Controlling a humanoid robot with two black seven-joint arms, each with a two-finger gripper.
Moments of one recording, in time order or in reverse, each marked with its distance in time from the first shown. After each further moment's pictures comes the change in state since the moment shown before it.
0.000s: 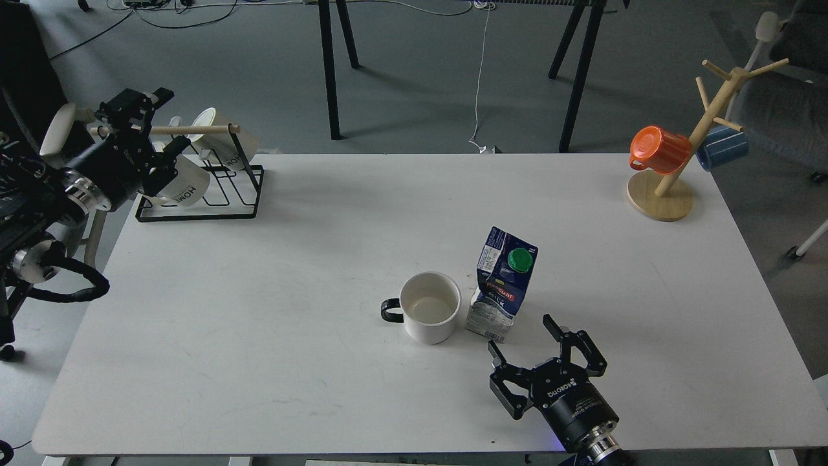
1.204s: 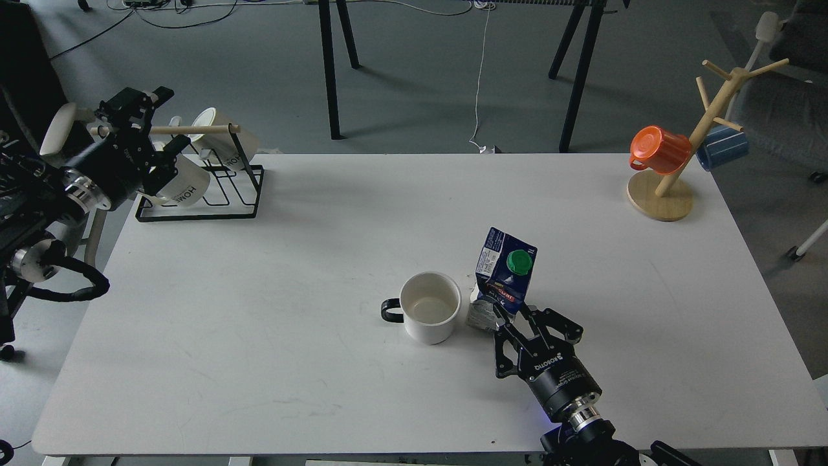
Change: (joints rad) left arm -0.003 0.000 0.000 0.000 0.000 0.000 0.000; right arm 0.132 0.118 0.001 -0.168 0.003 0.000 0.006
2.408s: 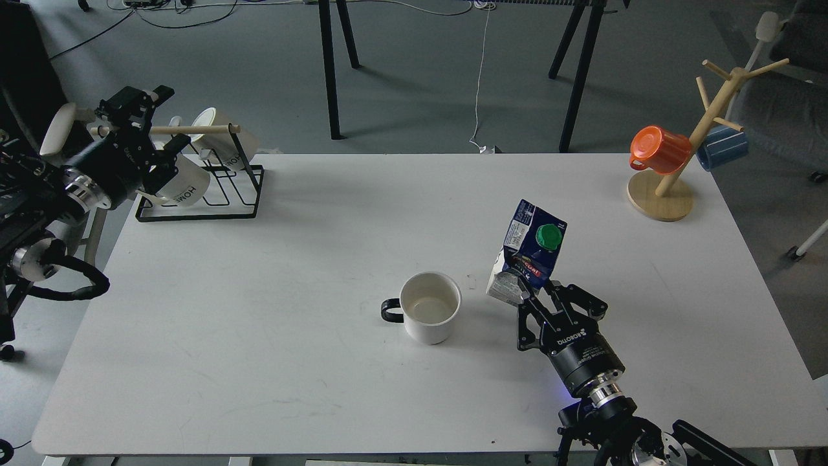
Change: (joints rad) left arm -0.003 0.000 0.000 0.000 0.000 0.000 0.000; right arm 0.026 -0.047 0.035 0.036 0.037 0.000 0.006
